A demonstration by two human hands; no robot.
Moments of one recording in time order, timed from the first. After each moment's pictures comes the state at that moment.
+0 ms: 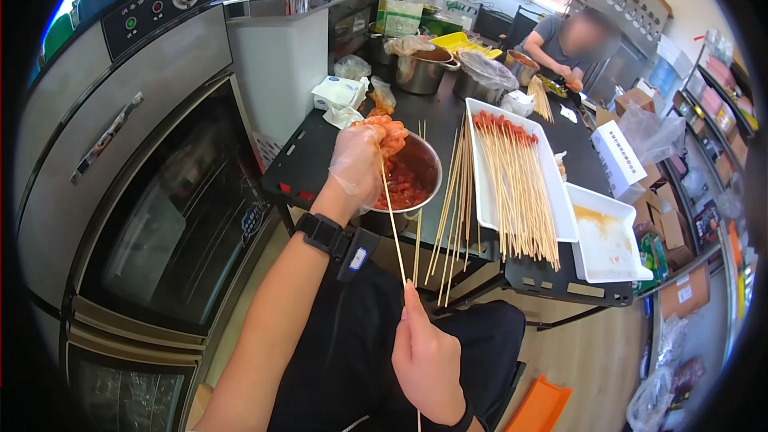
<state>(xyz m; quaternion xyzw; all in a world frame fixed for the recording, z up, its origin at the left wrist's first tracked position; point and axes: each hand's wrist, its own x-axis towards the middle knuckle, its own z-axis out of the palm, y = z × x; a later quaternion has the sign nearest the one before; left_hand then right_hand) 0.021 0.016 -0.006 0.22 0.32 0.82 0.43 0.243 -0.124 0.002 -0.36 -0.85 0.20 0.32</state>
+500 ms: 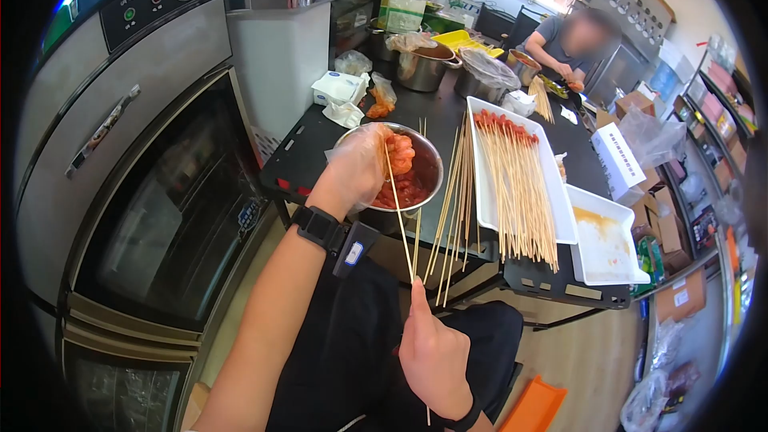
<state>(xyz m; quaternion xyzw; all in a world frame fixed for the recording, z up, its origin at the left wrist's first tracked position) 0.027 -0.003 -0.003 0.39 0.48 0.69 0.38 0.253 -0.110 -0.011 -0.35 -0.90 0.10 0.25</state>
